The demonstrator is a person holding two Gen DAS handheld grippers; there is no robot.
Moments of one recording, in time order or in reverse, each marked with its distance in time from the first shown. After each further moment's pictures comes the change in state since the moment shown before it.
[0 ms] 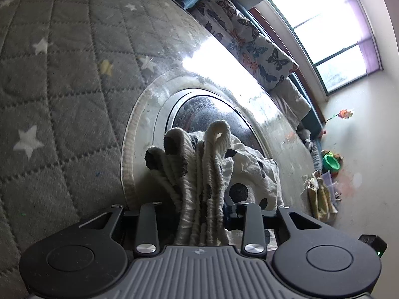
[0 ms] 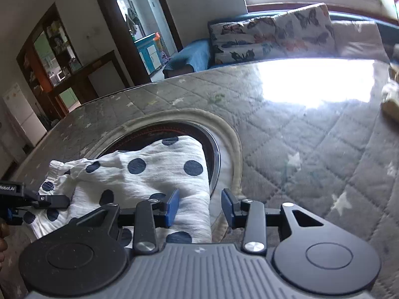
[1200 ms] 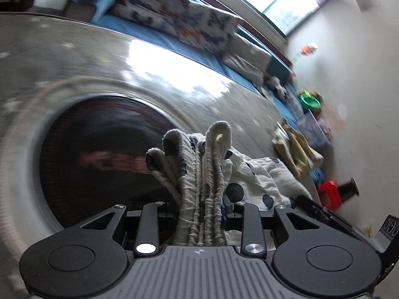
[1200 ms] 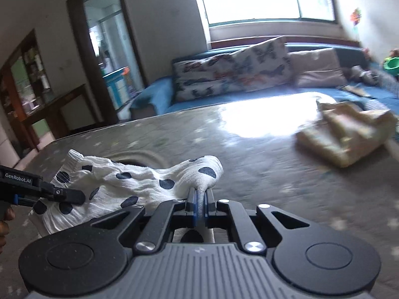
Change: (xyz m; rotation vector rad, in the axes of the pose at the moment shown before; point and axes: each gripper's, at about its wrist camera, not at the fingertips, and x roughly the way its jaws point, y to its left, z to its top) left arm 0.050 -0.142 -0.021 0.366 0.125 -0.062; right arm -0.122 -0.035 -0.017 0.042 -0.191 -0.195
